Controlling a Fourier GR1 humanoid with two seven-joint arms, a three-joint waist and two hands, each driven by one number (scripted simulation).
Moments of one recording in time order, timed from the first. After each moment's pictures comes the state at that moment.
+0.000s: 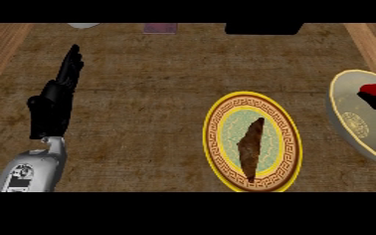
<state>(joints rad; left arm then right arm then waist) -0.22 0.24 -0.01 -1.62 -0.15 0.16 0.19 -0.46 -0.54 -0.51 -0.69 0.33 -0.44 -0.26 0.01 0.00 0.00</state>
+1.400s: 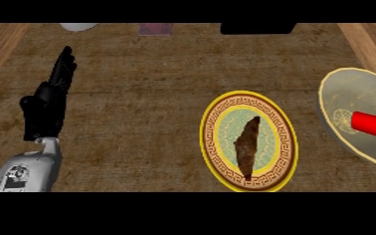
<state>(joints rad) -0.21 0.22 0.05 -1.60 -0.17 0.13 0.18 0.29 -0.37 -0.77 -1.41 -0.17 0.11 -0.40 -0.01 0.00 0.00</state>
